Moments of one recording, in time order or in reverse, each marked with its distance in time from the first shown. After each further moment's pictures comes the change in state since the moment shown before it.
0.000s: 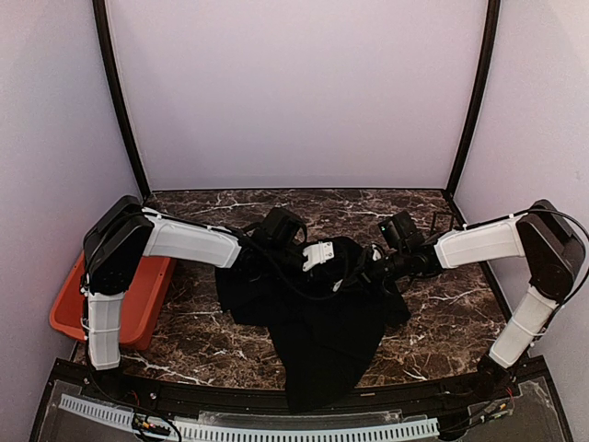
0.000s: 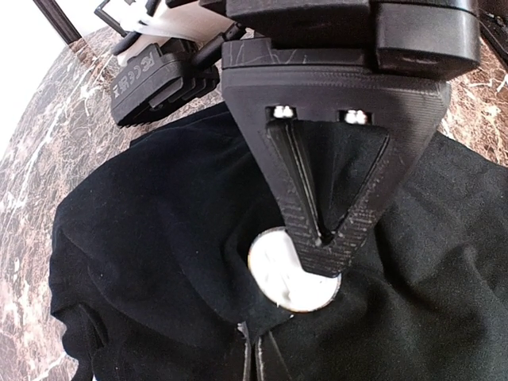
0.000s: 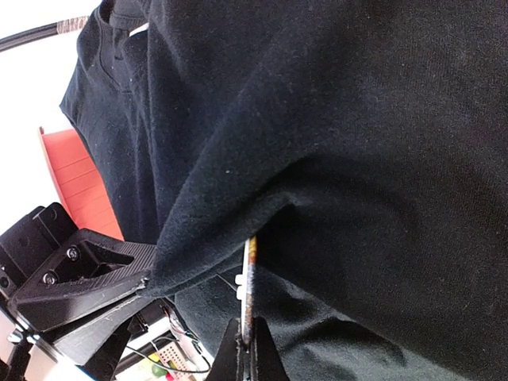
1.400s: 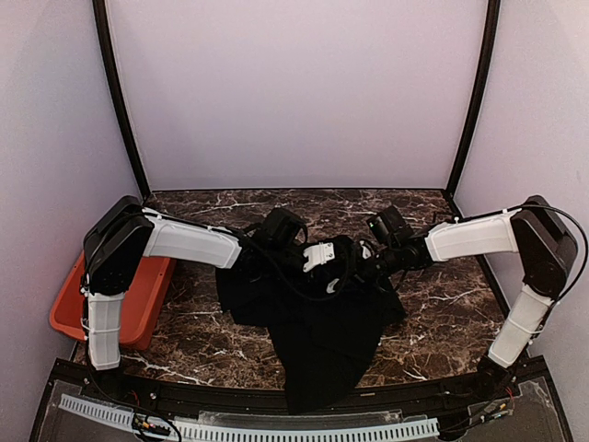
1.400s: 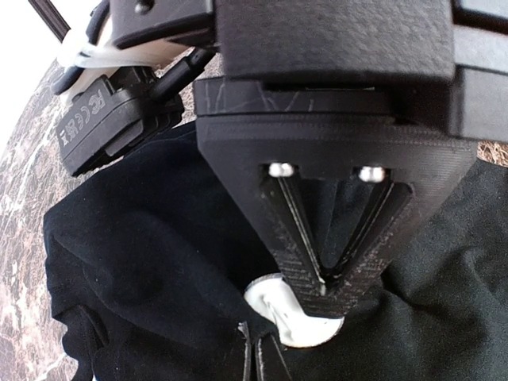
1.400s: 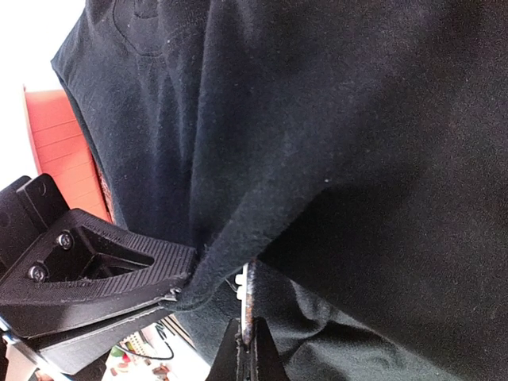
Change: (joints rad) left arm -0.005 0.000 0.000 0.000 0.005 0.002; right arm 0.050 0.048 0.109 -0.124 0.011 -0.171
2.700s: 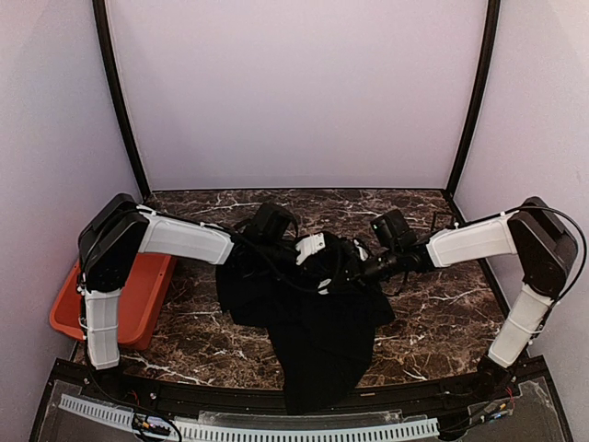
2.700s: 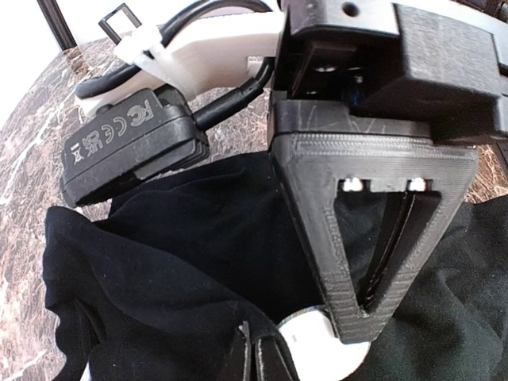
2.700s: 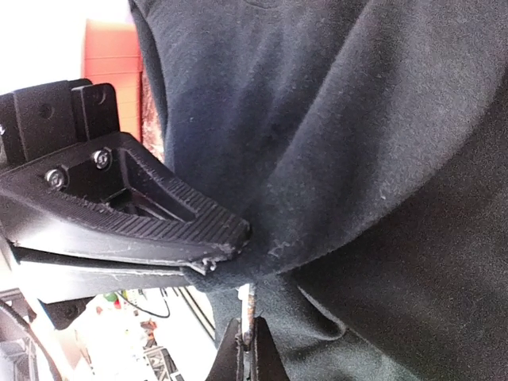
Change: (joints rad) left arm 0.050 -0.022 -0.039 0.058 0.150 -0.109; right arm -0.007 0.001 -0.060 0.163 -0.182 -0.142
